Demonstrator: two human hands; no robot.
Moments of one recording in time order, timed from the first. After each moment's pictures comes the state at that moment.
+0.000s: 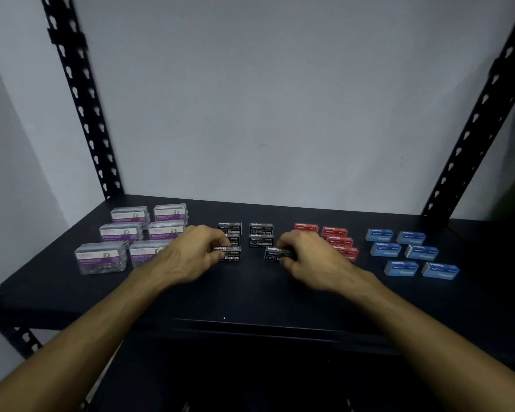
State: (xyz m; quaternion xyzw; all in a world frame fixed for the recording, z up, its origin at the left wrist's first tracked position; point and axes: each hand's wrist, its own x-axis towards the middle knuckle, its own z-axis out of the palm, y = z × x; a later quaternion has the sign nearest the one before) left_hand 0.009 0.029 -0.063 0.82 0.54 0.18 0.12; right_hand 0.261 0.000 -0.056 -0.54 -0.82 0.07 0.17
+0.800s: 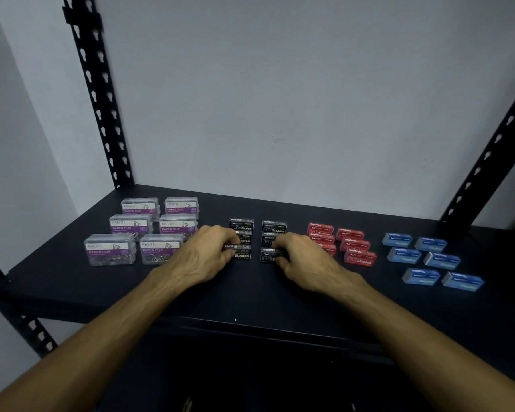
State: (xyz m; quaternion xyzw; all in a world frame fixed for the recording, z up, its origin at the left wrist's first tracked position) left_hand 0.013 0.038 -0.081 0.79 0.57 0.19 0.10; right_hand 0.231 0.026 -0.075 -0.55 -0.82 0.10 0.14
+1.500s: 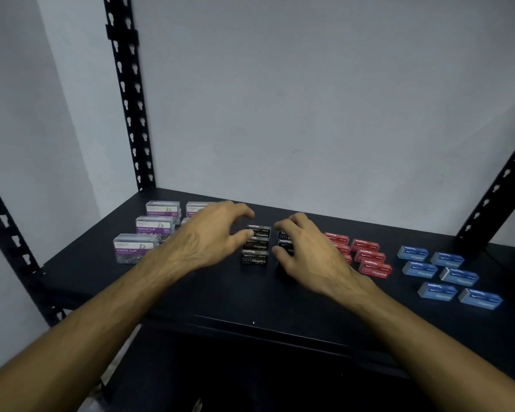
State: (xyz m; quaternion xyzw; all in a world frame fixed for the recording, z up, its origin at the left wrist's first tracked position) left_hand -0.009 0.015 -0.023 0.82 0.52 0.25 0.03; right_hand 0.202 0.011 -0.048 -0.51 -0.83 0.01 0.22
